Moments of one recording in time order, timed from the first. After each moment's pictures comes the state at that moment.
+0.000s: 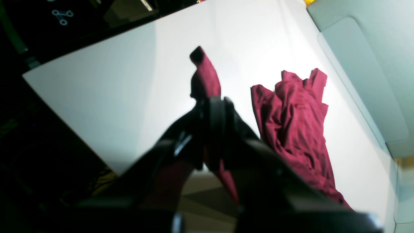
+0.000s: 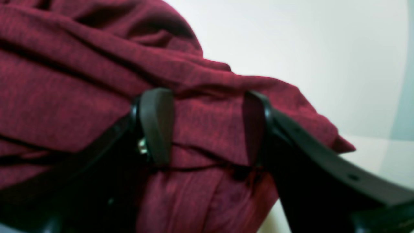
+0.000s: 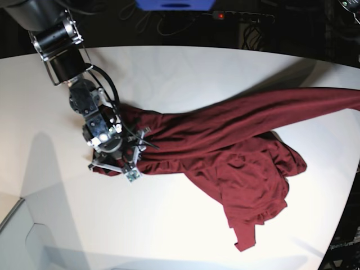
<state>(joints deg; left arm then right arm) 22.3 -12.2 -58.2 107.2 -58.0 -0.4 46.7 17.5 13.7 -25.7 70.3 0.0 6.7 -36.3</state>
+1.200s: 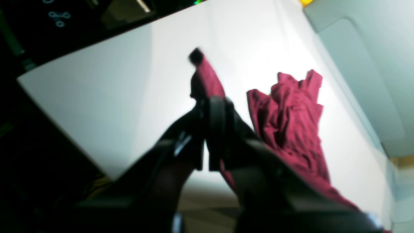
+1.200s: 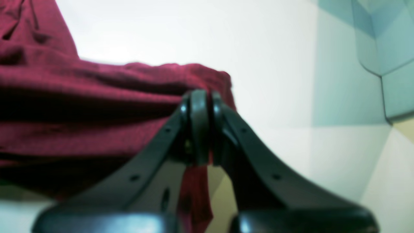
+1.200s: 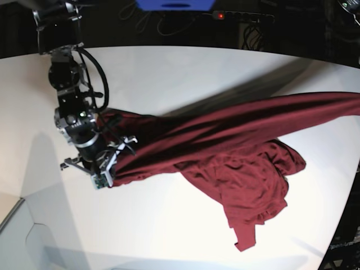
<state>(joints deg) 21.4 -12.2 -58.0 107.7 -58.4 -0.4 46.9 4.9 13.7 -8.8 96.7 0.1 7.5 -37.0</state>
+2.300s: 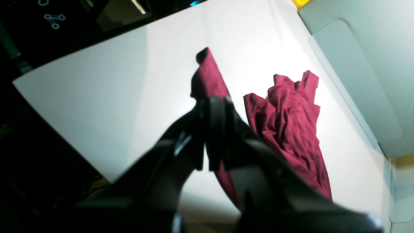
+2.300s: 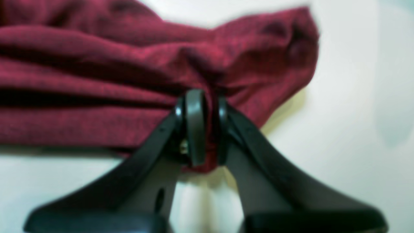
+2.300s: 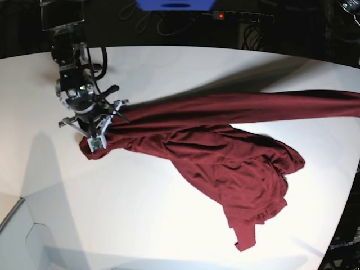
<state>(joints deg) 21.4 -12.3 -58.0 107.7 -58.5 -0.4 46.9 -4.6 12.4 -5.0 92.8 -0.1 7.4 -42.2</state>
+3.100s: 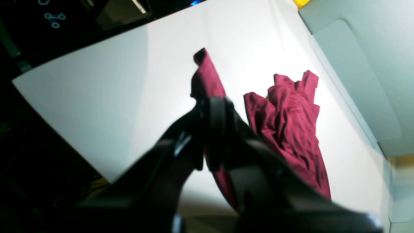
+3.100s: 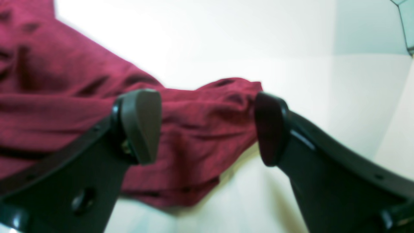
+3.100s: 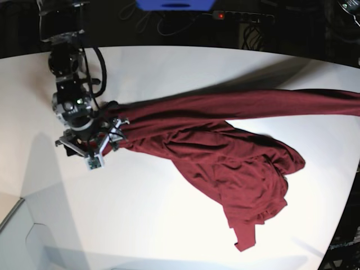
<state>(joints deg) 21.4 -12.2 -57.9 107.7 -58.6 -0.4 46.9 0.7 12.4 -5.0 94.6 -0.2 7.5 -42.9</state>
